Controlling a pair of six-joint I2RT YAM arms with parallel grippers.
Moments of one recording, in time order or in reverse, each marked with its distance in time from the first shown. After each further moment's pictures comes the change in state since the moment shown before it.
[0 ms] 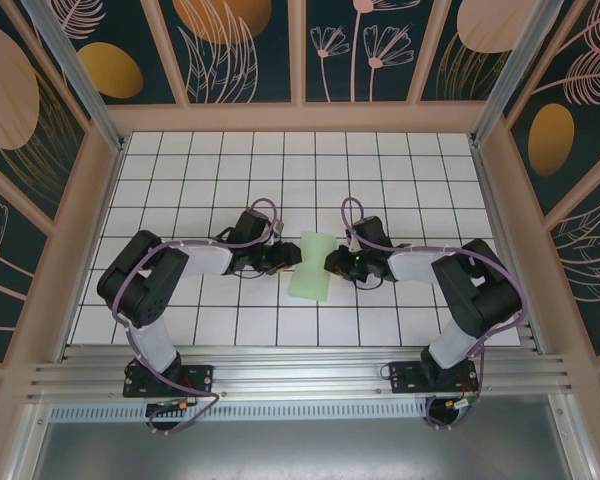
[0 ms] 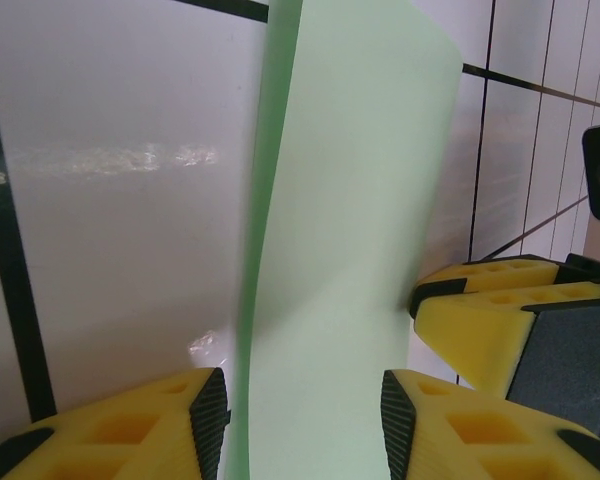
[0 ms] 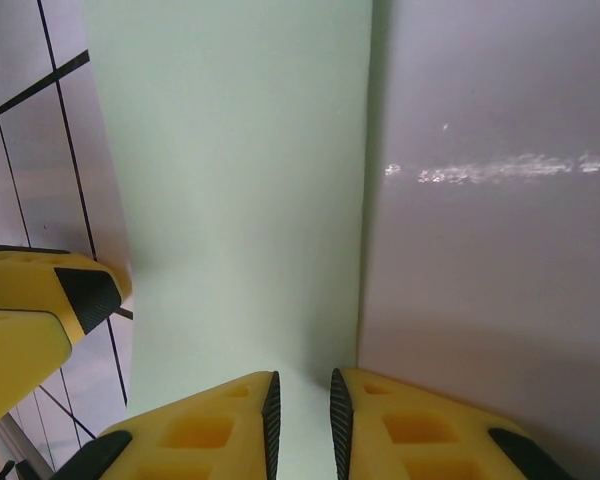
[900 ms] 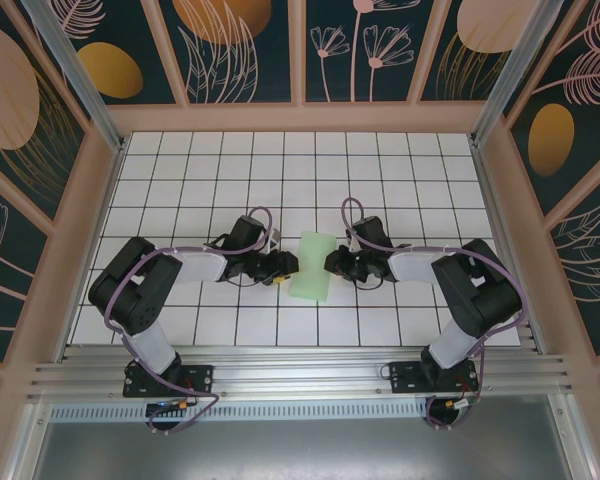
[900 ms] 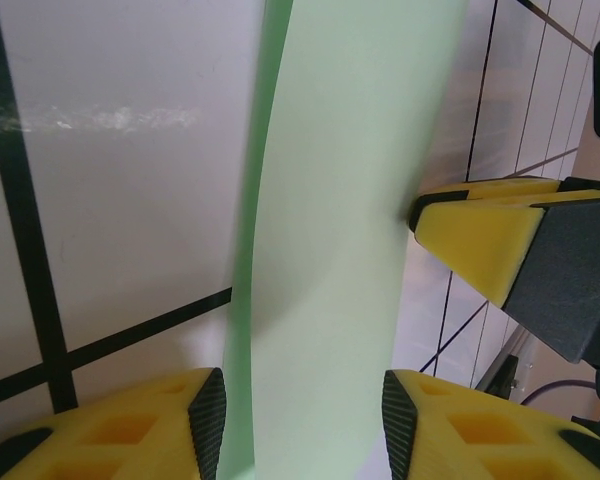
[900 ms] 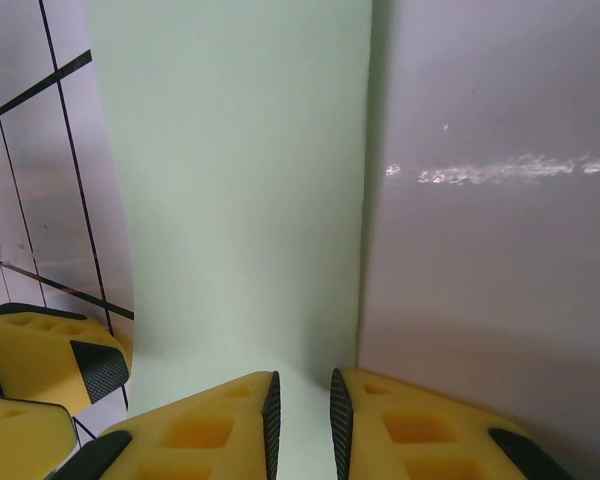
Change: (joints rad) left arm -0.001 -0.060 -0.078 -0.017 0.089 -0.032; right arm 0.000 0.000 -0.002 0.005 0.000 0.000
